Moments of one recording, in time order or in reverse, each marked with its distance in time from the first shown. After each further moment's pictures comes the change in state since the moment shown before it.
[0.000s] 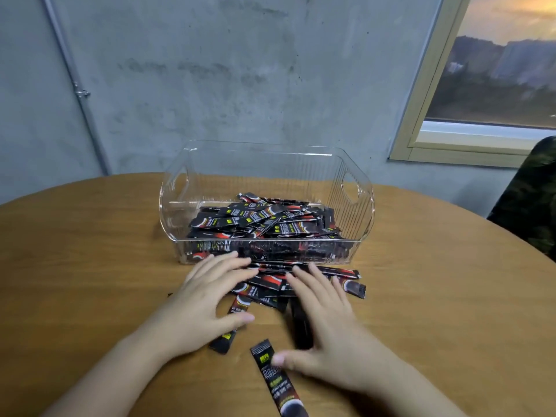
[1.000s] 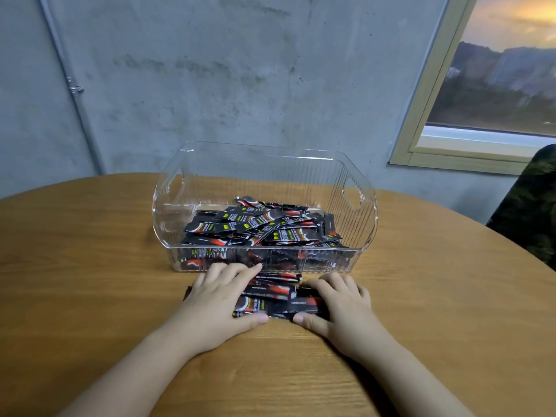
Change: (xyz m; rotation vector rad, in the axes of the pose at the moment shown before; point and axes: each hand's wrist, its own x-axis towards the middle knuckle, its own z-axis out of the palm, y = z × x) left_hand 0.028 0.007 0.017 0.098 -0.195 -0.214; right_hand 0.034 0.049 0.014 -0.136 0.146 0.189
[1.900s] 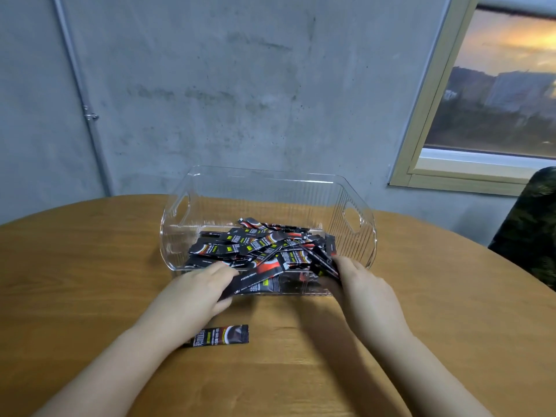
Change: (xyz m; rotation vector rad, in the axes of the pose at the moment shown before) left_hand 0.003 -0.008 -0.055 0.195 0.214 0.072; right_hand 0.016 -0.010 -0.064 -0.044 0.300 0.085
